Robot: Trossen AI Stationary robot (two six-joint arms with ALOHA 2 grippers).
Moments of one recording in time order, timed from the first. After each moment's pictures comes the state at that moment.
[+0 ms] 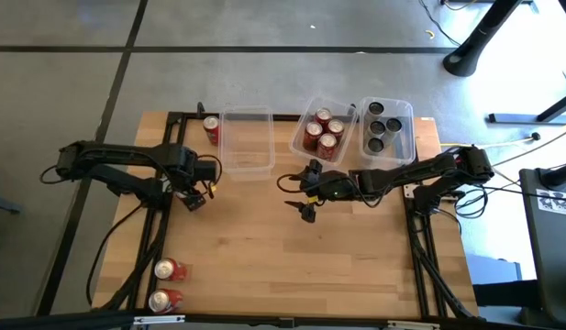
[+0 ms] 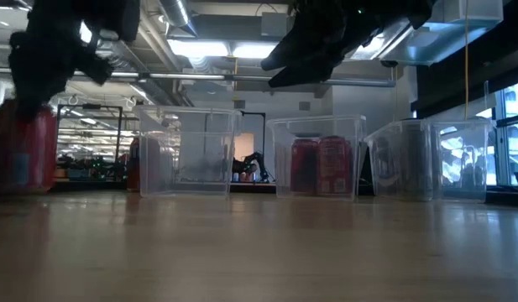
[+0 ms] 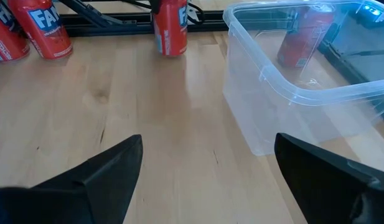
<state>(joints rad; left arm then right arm) 0.09 1.13 0.88 -1.44 -0.05 -0.57 0.10 1.53 0.97 0.07 0.23 0.08</state>
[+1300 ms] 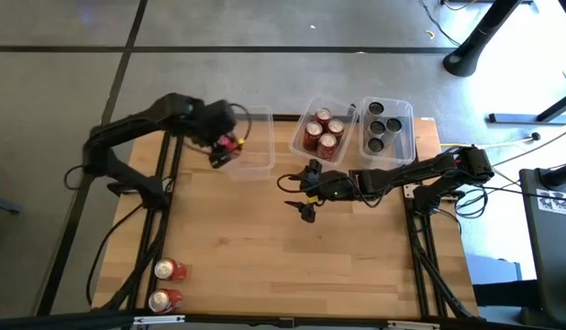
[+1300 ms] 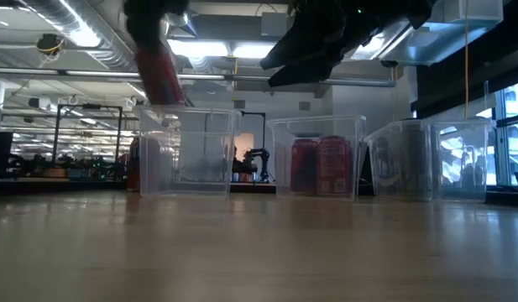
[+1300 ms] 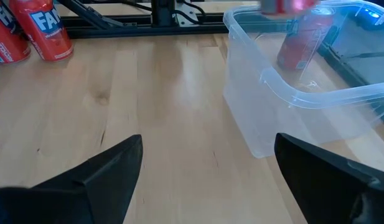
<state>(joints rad) 0.32 1.43 1.63 -1.50 -0.26 -0.17 0.10 1.53 0.97 0.08 0.23 0.08</state>
